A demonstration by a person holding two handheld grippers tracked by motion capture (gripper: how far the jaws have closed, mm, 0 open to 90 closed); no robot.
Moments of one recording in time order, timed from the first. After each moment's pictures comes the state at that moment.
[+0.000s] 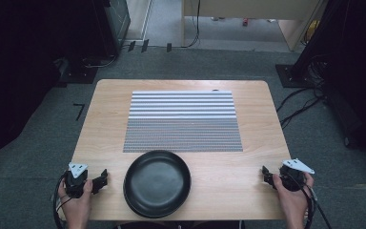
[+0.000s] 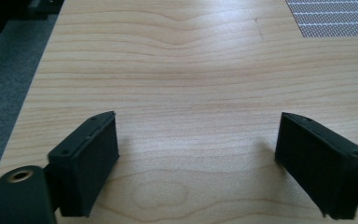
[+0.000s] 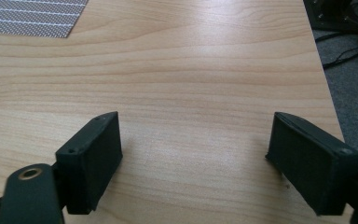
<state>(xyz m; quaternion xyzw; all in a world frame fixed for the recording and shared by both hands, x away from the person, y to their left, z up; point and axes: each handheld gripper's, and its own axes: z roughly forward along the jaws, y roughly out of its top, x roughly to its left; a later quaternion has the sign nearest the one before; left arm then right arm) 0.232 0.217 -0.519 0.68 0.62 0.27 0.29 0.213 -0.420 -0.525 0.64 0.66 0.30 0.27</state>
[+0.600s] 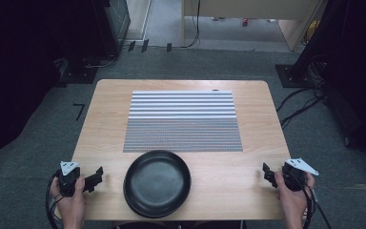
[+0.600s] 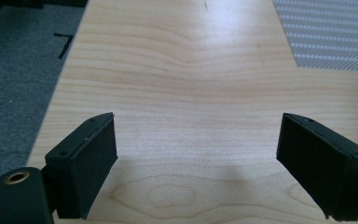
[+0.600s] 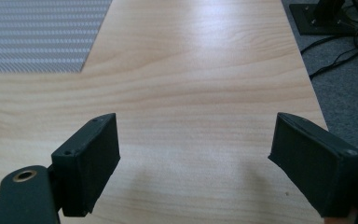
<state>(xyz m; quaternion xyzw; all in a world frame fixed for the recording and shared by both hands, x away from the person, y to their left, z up) 0.230 0.231 -0.498 0.64 0.65 0.25 0.33 0.211 -0.416 -0.512 0.66 0.62 0.33 0.28</state>
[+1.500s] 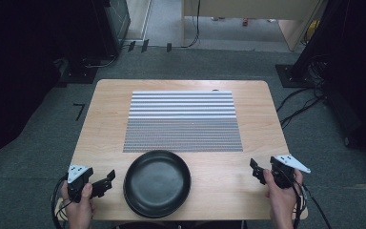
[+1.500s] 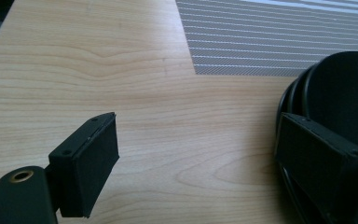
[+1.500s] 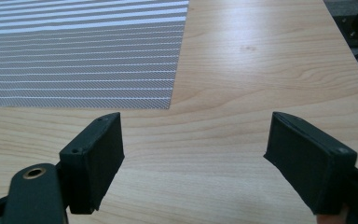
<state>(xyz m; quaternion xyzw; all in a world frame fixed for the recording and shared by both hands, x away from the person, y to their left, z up) 0.209 0.194 -0.481 0.67 0.60 0.21 0.39 0.212 -0.372 -0.483 0.63 0.62 0.39 0.25</state>
